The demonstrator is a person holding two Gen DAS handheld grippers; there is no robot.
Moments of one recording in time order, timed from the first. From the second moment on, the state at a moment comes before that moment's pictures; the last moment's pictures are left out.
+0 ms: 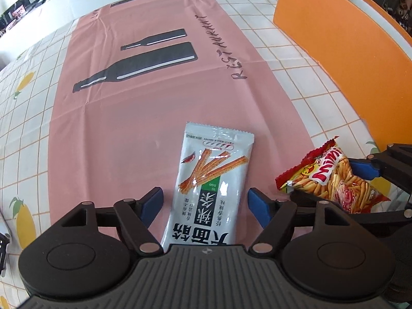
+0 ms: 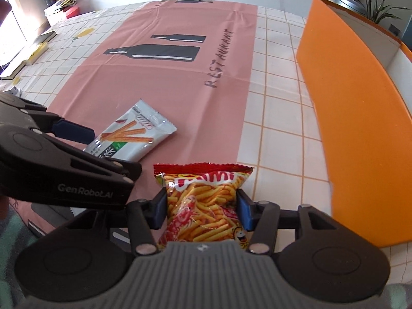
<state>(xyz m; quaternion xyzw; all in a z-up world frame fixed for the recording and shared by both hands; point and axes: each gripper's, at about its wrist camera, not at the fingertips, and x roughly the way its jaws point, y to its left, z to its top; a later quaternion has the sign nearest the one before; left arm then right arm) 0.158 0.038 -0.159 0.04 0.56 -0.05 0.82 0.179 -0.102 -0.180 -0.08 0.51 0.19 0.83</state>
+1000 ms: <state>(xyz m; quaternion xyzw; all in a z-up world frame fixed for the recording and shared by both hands) 0.140 0.033 -0.042 -0.08 0.47 -0.07 0.88 0.169 -0.168 -0.070 -0.04 0.43 0.20 0.88</state>
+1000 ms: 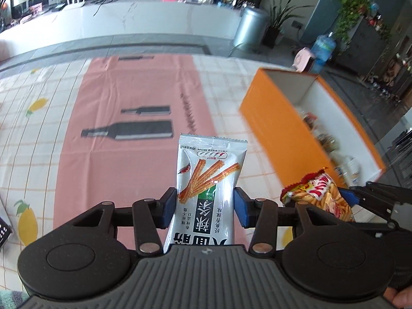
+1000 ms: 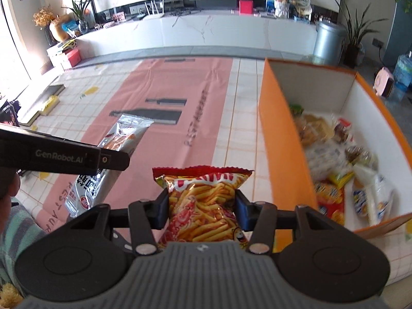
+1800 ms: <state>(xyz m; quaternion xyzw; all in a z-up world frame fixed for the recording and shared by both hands) 0.267 -0.118 -0.021 -0.06 0.50 -0.22 0.83 0.295 -0.300 -0.053 -0.12 0.47 0.15 0.86</state>
